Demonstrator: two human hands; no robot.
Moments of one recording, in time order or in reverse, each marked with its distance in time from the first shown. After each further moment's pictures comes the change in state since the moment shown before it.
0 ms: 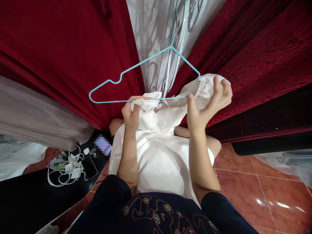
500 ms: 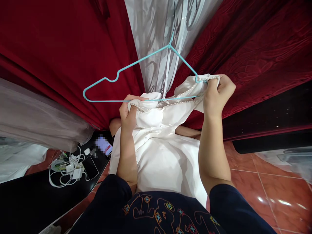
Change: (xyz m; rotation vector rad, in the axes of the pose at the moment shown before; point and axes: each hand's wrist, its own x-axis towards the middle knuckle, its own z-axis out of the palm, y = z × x) left_hand 0.008 -0.005 -0.015 -0.012 -0.060 0.029; right_hand 0.066 0.042 0.010 0.096 -0.016 0.294
